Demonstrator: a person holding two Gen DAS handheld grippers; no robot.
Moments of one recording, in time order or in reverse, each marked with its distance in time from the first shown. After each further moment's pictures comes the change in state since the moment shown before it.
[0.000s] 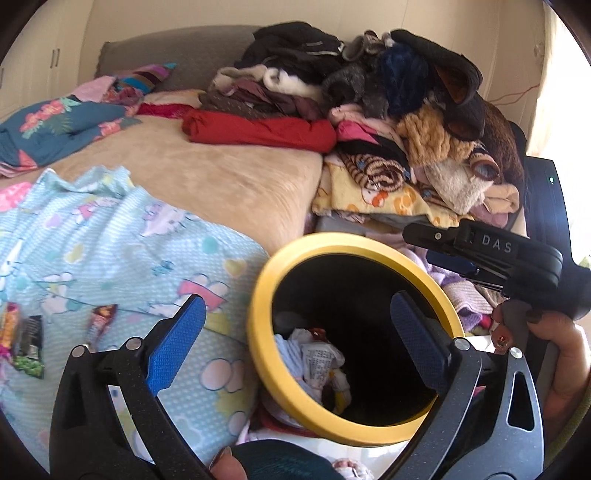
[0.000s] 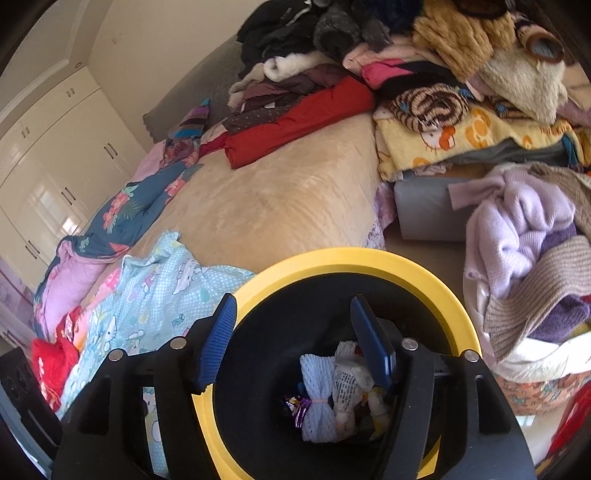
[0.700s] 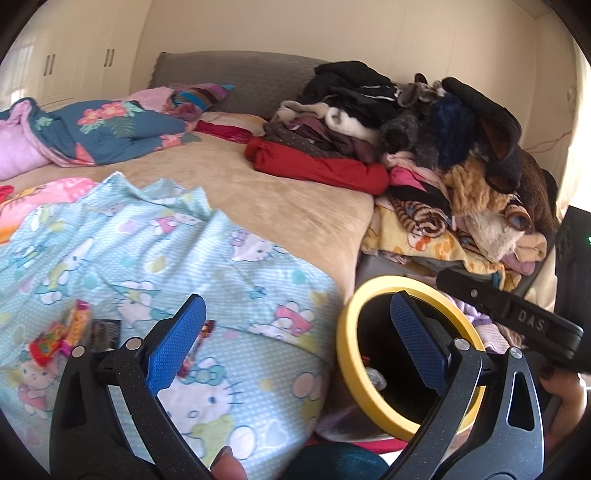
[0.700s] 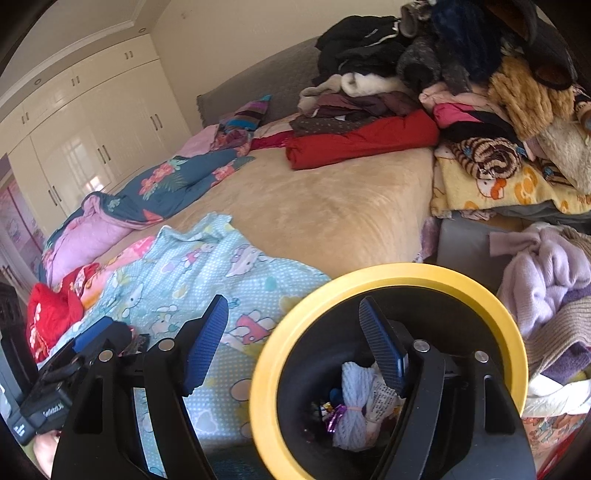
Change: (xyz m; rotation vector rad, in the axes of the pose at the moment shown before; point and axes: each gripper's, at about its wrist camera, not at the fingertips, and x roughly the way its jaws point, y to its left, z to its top) left arm -0.059 0.068 0.010 -0.119 -0.121 0.139; right arm -0.006 0.092 -0.025 -0.233 -0.044 0.081
